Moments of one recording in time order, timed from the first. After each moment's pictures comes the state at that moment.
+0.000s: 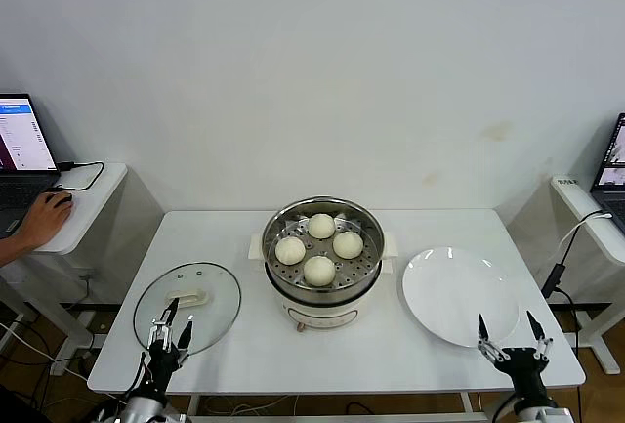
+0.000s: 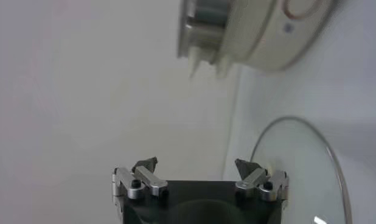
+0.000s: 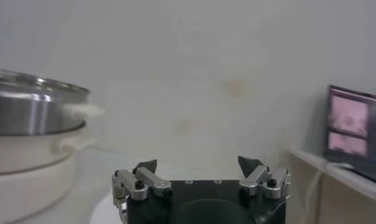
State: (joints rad) left arm 1.57 -1.25 -0.62 -1.79 1.21 -0.07 -0.18; right arm -1.67 1.43 0.88 1.90 0.08 0.22 -0.10
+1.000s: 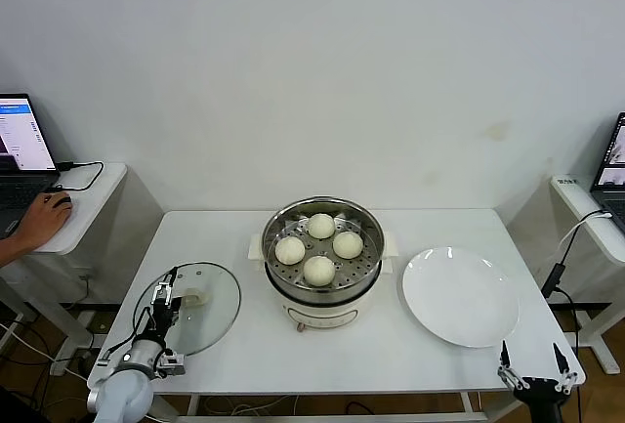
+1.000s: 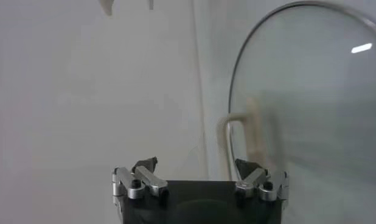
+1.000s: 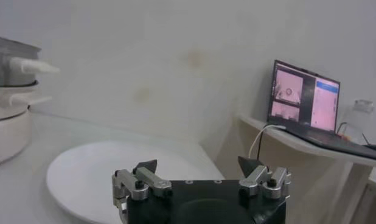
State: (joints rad) left arm 1.20 -1.19 -0.57 -1.43 1.31 -0.06 -0.13; right arm -1.72 1.52 0.95 1.88 0.03 0.25 -0.08
